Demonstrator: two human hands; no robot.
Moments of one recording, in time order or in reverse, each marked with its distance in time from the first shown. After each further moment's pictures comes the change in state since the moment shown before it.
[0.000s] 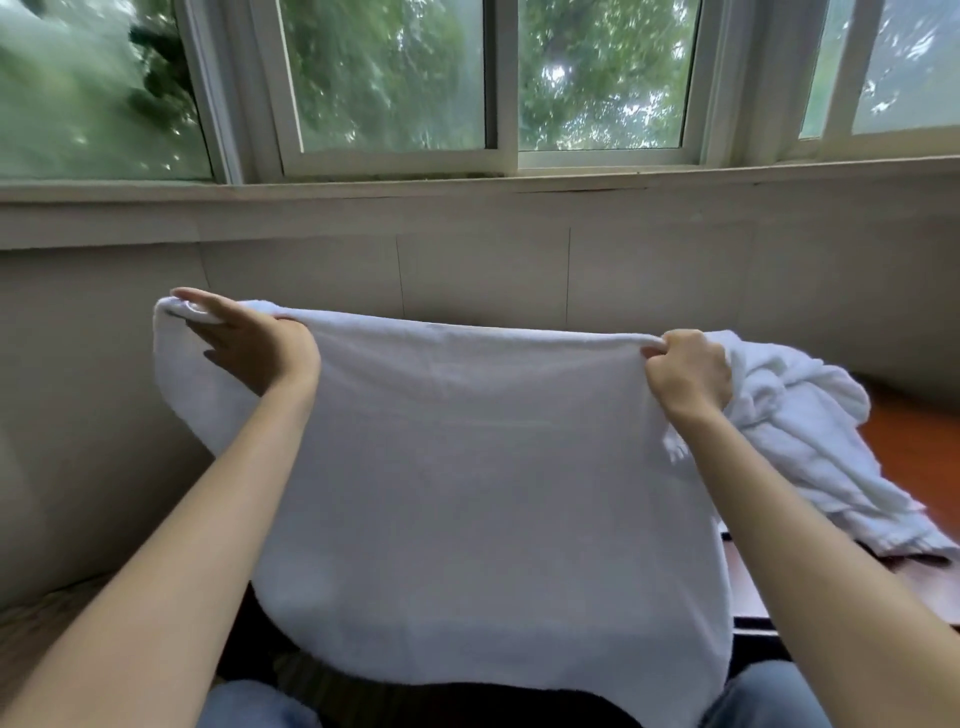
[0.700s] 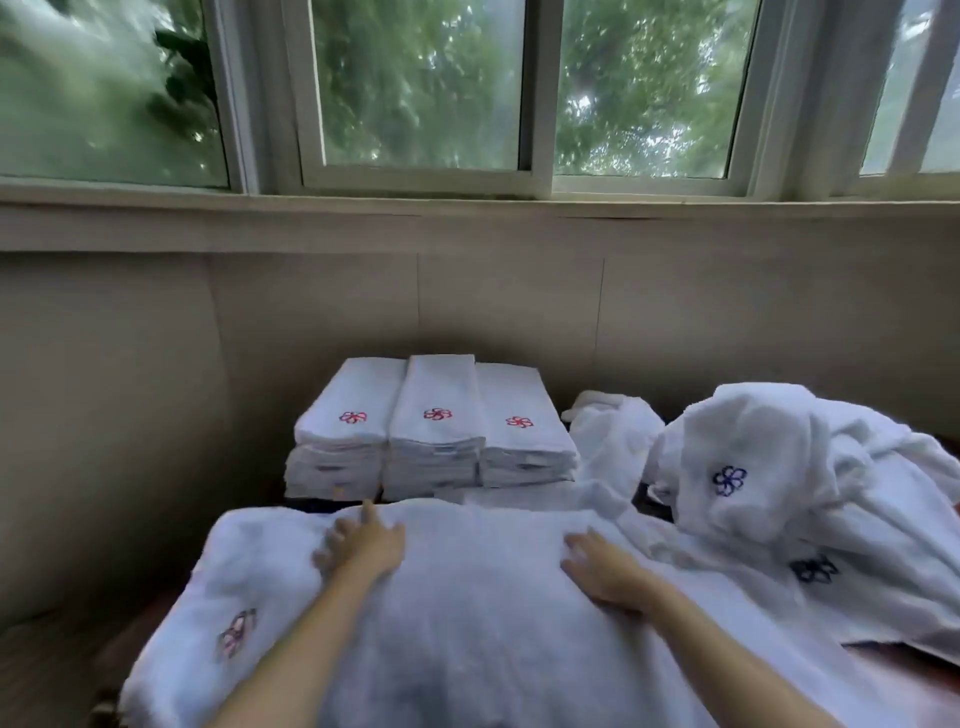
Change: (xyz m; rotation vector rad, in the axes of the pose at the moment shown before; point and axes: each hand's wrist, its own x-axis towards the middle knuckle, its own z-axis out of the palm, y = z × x) left_hand -0.059 -0.177 0.091 0.890 -0.968 -0.051; right_hand -0.060 0.045 0.189 -0.246 -0.988 -0.258
